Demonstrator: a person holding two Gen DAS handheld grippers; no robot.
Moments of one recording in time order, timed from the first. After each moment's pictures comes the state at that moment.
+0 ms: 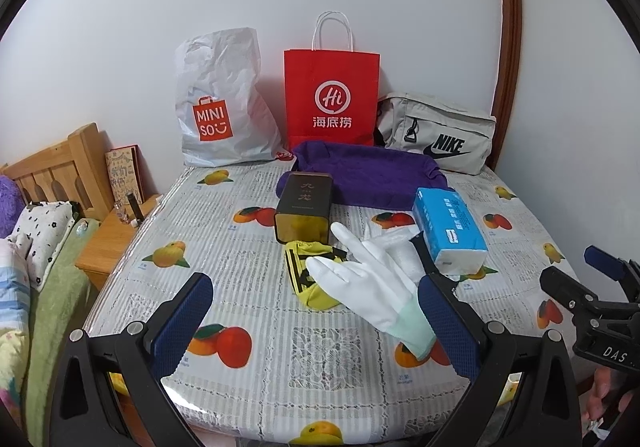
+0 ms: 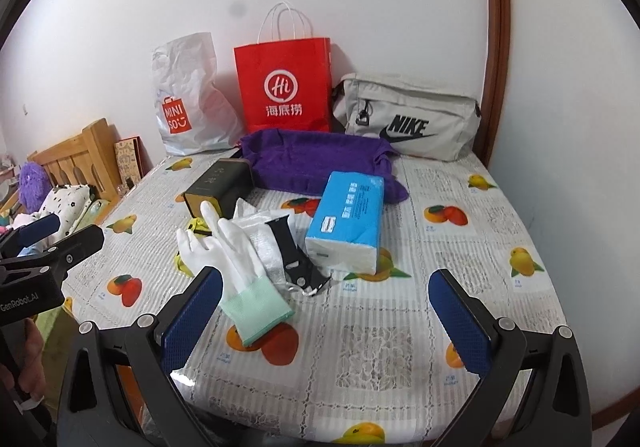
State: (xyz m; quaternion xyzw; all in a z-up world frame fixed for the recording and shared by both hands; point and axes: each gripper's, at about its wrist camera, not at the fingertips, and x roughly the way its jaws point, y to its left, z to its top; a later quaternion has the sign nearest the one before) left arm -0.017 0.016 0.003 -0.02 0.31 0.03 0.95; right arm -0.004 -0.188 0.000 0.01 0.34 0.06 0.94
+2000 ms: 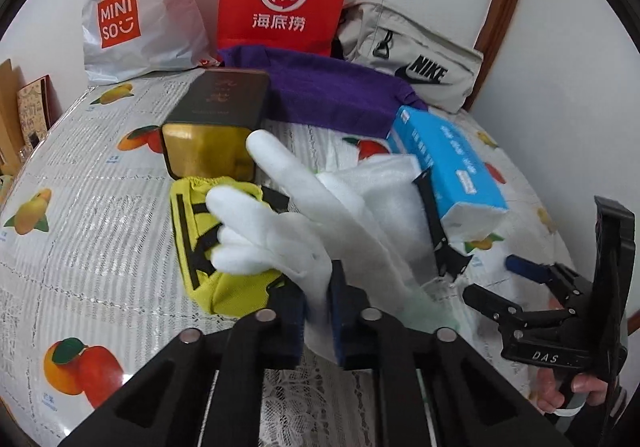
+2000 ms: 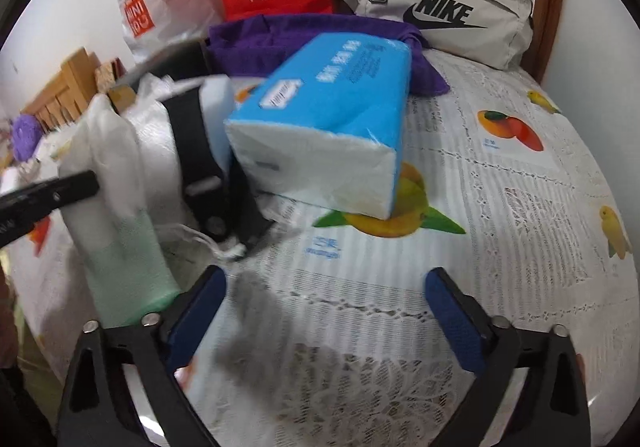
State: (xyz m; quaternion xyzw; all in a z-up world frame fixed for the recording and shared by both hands) left arm 0.092 0.004 -0.114 -0.08 0.42 -0.09 0.90; right arm 0.099 -0.201 -0.140 0.02 0.47 0.11 0.88
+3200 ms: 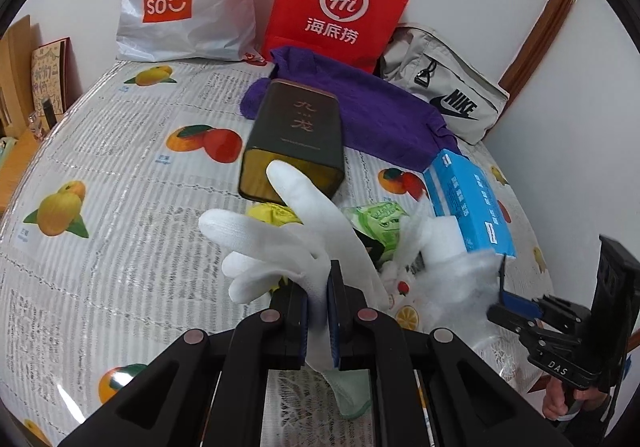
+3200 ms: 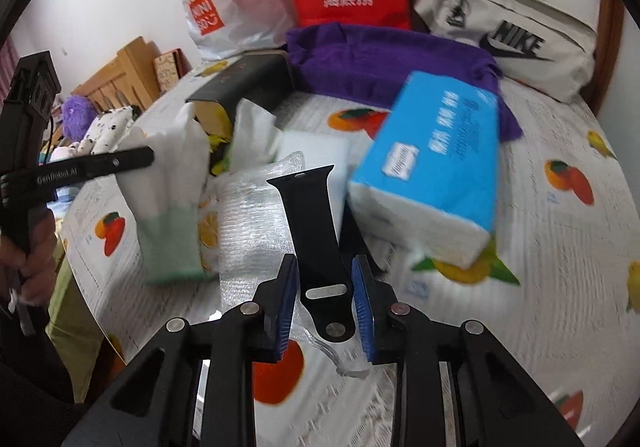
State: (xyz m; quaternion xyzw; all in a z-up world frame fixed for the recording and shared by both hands) left arm 0.114 0.077 -0.098 -0.14 0.44 -0.08 0.88; right arm 0.107 -0.179 -0.114 0.01 0.49 0.20 0.85
